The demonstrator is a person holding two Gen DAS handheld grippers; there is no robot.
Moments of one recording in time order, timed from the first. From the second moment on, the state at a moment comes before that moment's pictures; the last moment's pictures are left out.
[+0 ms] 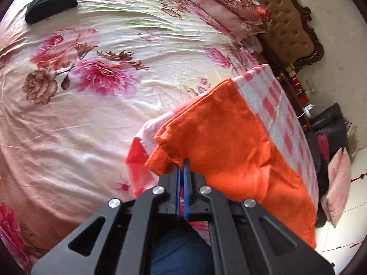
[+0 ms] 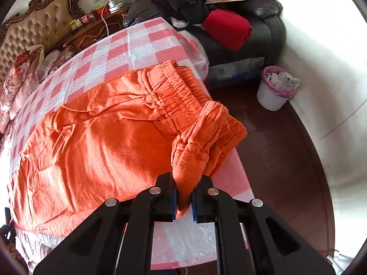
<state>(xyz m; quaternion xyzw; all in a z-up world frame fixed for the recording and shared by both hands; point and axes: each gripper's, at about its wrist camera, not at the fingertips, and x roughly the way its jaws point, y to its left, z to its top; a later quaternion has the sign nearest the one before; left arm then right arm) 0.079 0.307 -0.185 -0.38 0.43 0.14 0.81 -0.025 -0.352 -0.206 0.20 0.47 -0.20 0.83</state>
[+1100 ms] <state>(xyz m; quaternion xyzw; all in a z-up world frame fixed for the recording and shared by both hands) 0.295 0.288 -0.163 -0.06 0.50 0.03 0.86 -0.057 -0.346 -0.220 0.22 0.47 -0.22 0.82</state>
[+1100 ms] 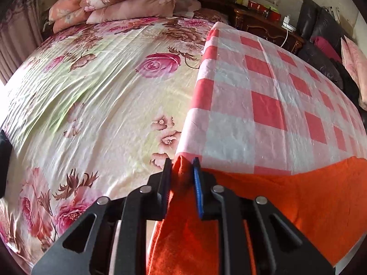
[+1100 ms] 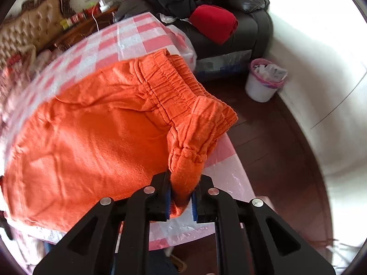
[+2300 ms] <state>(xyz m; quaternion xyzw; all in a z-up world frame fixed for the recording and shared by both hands) 0.132 0.091 -0.094 -0.18 0.41 -0.26 0.85 -0.053 -0.400 -0.218 0.28 0.46 -0.14 0.83</state>
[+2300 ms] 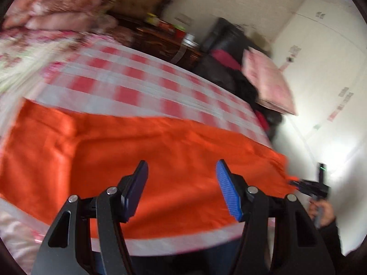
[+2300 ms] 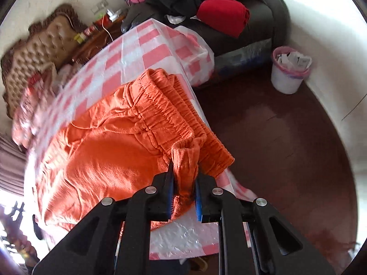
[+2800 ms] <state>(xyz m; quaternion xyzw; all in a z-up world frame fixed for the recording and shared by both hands) 0.068 -0.108 -0.159 0.16 0.41 -0.38 0.81 -0.053 -0.421 -0.210 0.38 0.44 -0.09 0.81</state>
